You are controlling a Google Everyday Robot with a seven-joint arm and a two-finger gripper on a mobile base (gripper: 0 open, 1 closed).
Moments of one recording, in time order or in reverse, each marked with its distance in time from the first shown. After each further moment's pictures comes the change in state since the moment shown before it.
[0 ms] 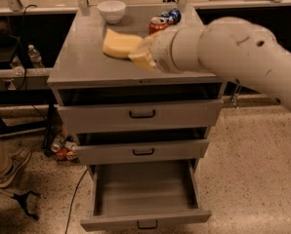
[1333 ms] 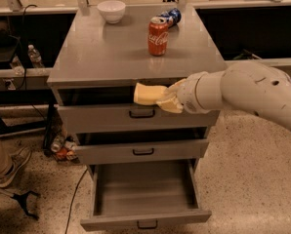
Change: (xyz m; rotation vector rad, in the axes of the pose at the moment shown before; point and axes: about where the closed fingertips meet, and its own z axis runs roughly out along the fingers) arm 0.142 0.030 -0.015 -0.116 0.227 0.031
